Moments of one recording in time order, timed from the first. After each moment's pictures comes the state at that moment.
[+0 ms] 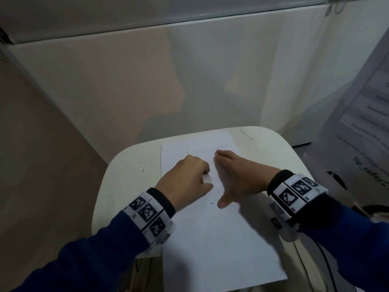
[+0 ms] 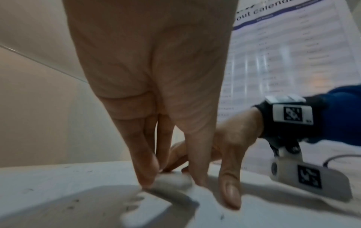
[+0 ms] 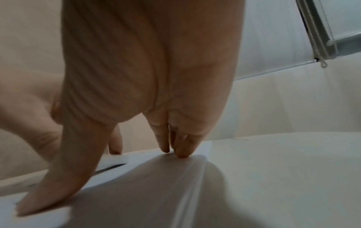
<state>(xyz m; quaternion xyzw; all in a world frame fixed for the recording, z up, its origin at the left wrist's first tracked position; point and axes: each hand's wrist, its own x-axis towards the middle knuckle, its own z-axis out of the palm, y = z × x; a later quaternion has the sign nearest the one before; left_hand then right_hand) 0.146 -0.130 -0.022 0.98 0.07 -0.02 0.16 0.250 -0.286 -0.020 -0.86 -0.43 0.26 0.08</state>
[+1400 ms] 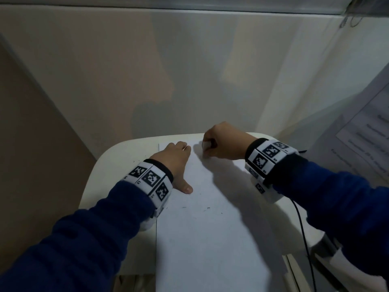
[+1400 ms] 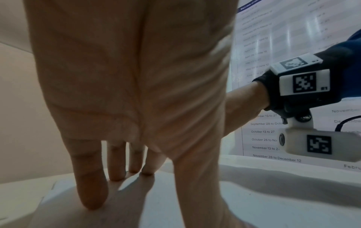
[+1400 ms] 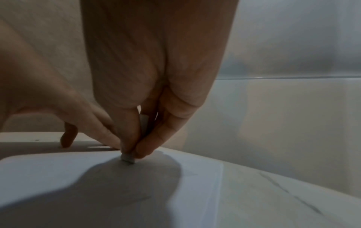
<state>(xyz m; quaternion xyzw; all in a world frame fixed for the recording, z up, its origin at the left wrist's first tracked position) 0.190 -0.072 -0.018 0.97 0.10 -0.23 0.04 0.312 -0.203 0.001 -0.87 -0.47 0.13 0.08</state>
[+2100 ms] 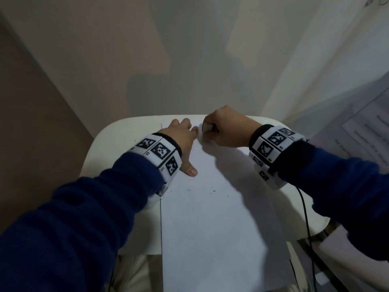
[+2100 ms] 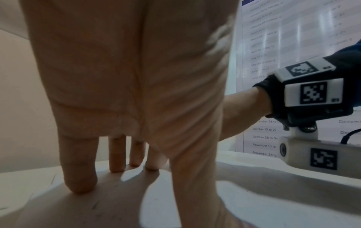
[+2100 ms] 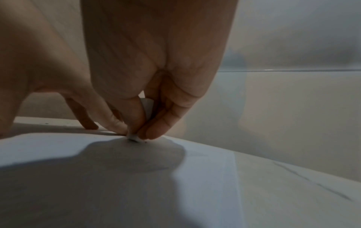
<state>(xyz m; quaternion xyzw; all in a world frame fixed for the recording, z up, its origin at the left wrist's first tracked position) 0.200 -0.065 -0.027 0.97 0.08 -0.24 0.00 0.307 -0.193 -0.014 -0.85 -0.50 0.12 0.11</state>
